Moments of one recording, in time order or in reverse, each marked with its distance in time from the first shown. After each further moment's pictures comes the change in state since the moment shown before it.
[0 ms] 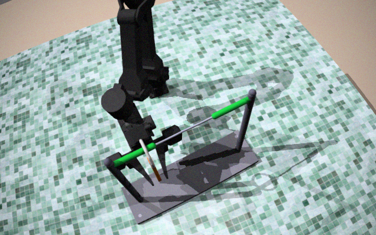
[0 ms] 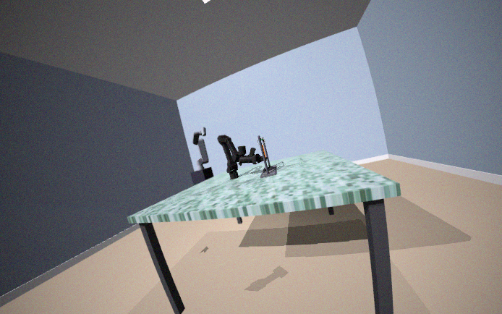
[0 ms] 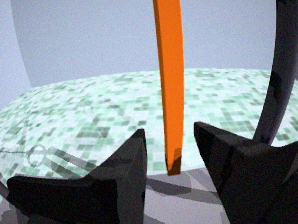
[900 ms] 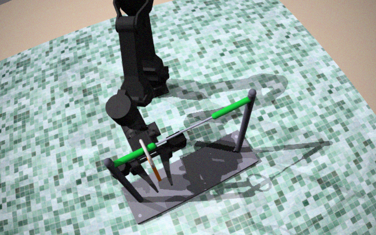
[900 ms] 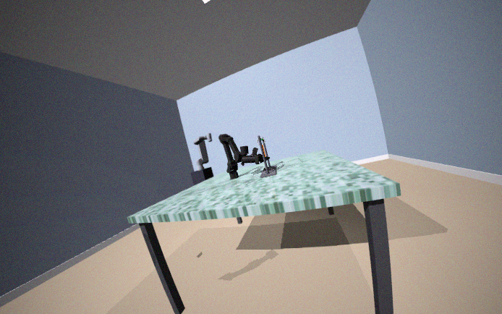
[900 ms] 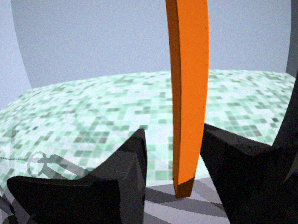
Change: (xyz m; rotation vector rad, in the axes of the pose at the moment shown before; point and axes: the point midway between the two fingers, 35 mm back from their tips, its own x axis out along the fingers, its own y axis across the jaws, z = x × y) arm 0.018 0.002 0.000 -0.001 -0.008 0.002
